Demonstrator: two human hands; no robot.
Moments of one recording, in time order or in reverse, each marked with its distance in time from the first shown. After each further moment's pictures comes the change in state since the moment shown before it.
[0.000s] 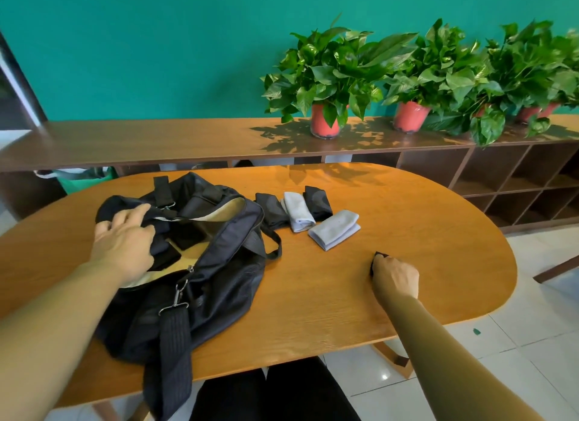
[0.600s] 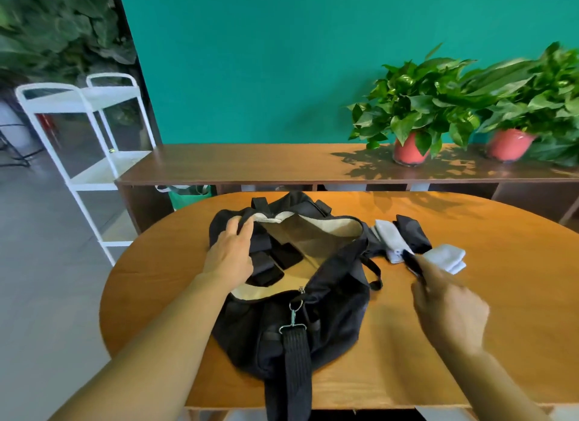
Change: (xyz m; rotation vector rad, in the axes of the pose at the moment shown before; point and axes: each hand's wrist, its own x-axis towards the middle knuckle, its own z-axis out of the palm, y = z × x) left_hand -0.008 -0.038 -0.004 -0.477 0.096 -0.041; right_hand -0.064 -0.125 -0.079 0.512 0.558 -0.113
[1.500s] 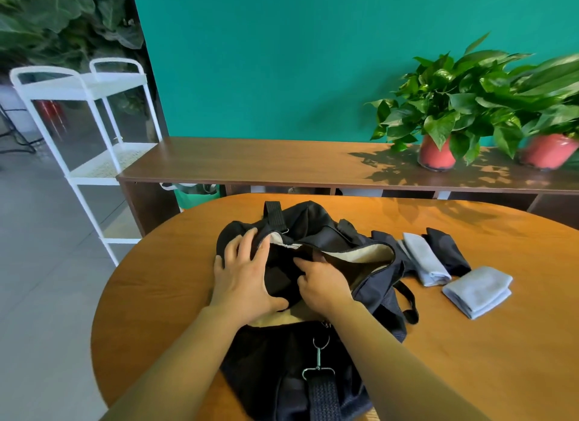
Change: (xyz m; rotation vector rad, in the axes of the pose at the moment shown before) left_hand 0.016 -0.022 0.028 0.099 -0.084 0.045; right_hand 0.044 -0.169 0.131 0.217 -0.819 -0.279
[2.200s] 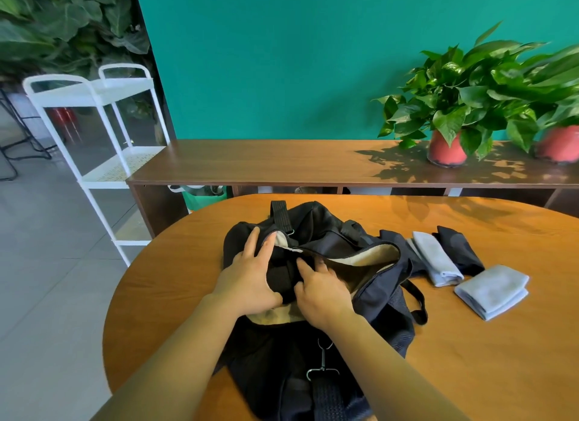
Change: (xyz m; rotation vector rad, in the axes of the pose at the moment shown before) left_hand 0.008 -0.007 -0.012 -0.223 -0.174 0.032; right_hand -0.012 -0.016 0.008 0.032 -0.033 0.051
